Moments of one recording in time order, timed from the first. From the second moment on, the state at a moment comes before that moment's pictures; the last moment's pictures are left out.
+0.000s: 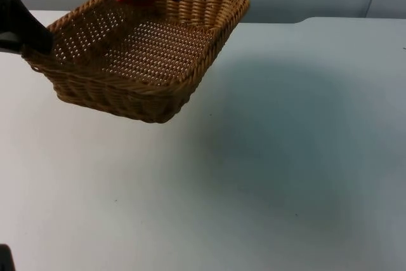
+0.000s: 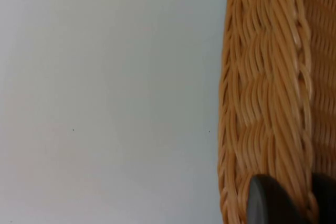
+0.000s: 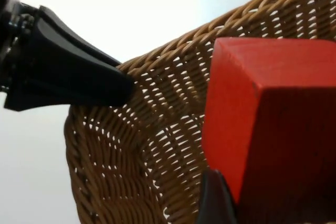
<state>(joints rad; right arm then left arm) 0.57 2.06 -1.78 0.58 0.80 -0.47 0.08 1.71 -0.99 -1.07 0.74 0.86</state>
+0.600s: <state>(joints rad) 0.57 2.10 -1.78 0.55 0.72 -0.43 0.08 1.71 -0.99 -1.07 0.74 0.86</state>
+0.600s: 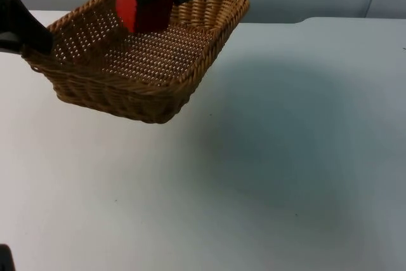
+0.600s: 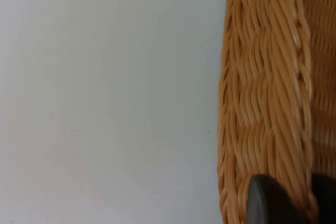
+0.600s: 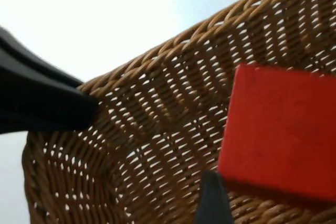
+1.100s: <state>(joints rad) 0.57 2.10 -1.78 0.55 0.71 -0.42 0.08 1.71 -0.99 -1.06 0.74 0.86</state>
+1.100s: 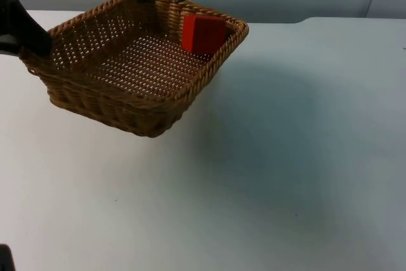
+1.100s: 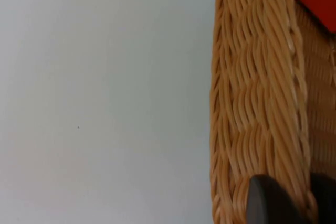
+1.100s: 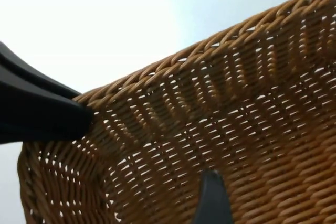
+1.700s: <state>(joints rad) 0.26 1.97 -2.04 0.34 0.83 -0.13 0.08 1.71 -0.99 -1.06 0.74 0.86</state>
